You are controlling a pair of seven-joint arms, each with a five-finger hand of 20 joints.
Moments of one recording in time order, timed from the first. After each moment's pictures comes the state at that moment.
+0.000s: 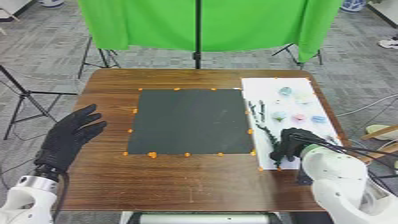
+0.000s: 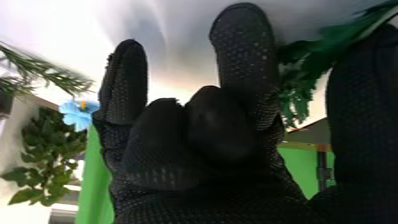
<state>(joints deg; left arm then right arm) 127.3 -57.5 -105.8 -118.2 41.0 -1.3 5.6 -101.2 -49.9 77.3 -119.4 -133.9 -34.7 34.6</state>
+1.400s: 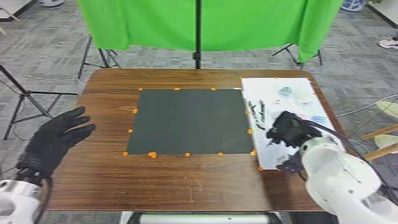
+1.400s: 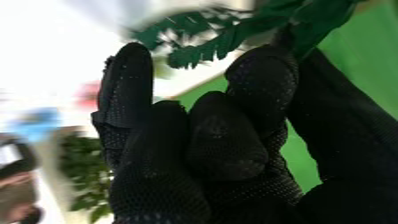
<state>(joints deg) 134.0 -56.2 -113.7 -121.2 41.0 -1.9 3.3 -100.8 -54.1 79.4 -121.9 -116.9 -13.2 34.2</state>
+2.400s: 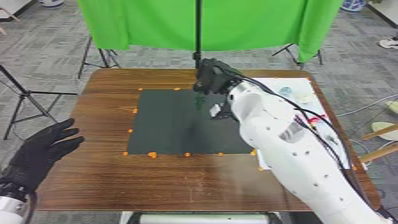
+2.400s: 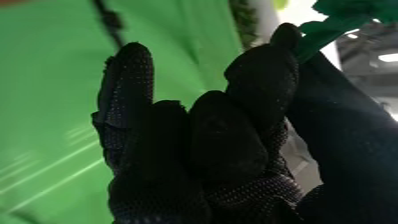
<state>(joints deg) 141.2 -55.7 -116.9 -122.8 40.5 -0.2 4.5 -65.2 -70.1 55.0 -101.6 -125.4 -13.8 17.1</state>
